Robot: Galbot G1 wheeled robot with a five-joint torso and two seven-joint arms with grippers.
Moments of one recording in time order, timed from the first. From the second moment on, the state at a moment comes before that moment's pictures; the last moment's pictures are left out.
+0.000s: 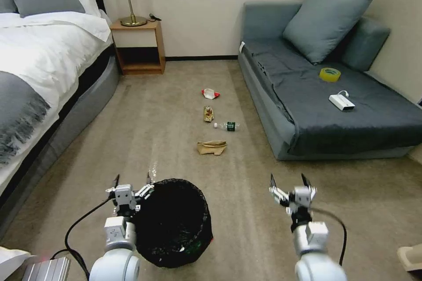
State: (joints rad) left arm 1.54 -1.50 -0.57 -2.00 -0.04 -0.05 -0.08; right arm -1.64 1.61 0.59 1.92 -0.08 0.12 0.08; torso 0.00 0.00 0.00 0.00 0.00
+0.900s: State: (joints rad) left arm 1.65 -1.18 -0.61 -2.14 -0.50 0.50 -0.15; right arm -1.66 1.61 0.57 1.92 -0.05 0.21 0.05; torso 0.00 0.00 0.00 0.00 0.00
